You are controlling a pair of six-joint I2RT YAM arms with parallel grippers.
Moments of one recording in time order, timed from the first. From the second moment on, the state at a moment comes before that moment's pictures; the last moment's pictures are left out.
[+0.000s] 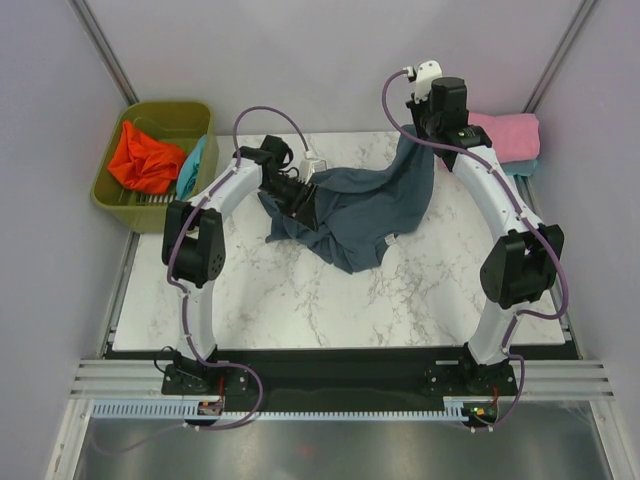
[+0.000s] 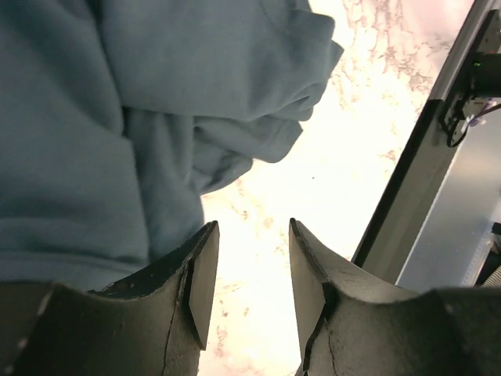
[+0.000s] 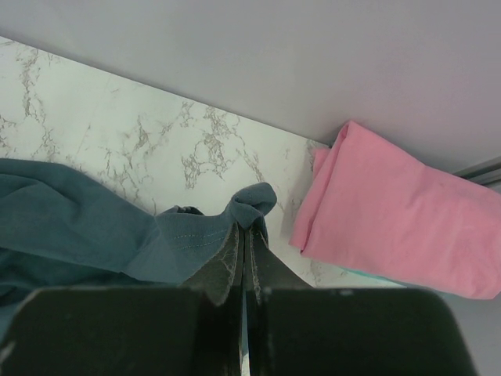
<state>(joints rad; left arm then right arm) -0.33 2.11 1.79 -1.01 0.79 0.35 0.22 1.85 1.82 -0.34 0.13 -0.25</state>
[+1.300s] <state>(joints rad) -0.30 2.19 1.73 -0.94 0.71 0.23 0.22 1.85 1.82 -0.34 0.13 -0.25</state>
